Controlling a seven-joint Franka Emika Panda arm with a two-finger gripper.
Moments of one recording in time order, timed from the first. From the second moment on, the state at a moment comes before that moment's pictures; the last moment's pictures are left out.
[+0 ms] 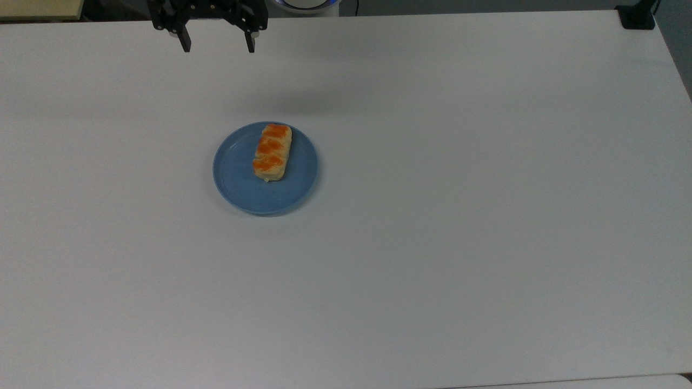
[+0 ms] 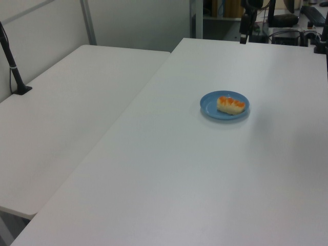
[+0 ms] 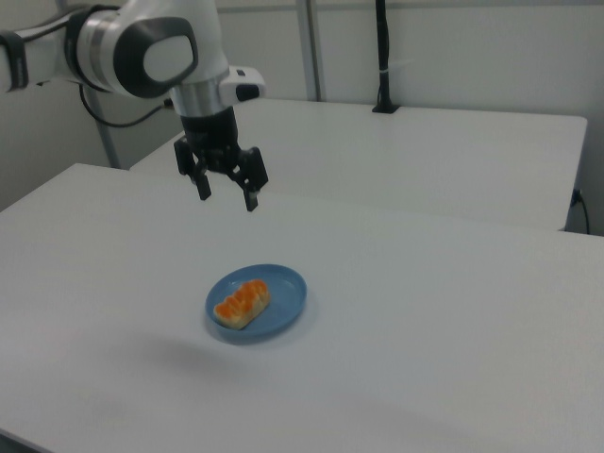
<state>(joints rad) 0.05 0.00 -0.18 -1.73 0.02 1.78 -0.15</state>
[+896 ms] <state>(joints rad) 0.06 0.11 -0.13 -1.96 0.02 2.11 -0.03</state>
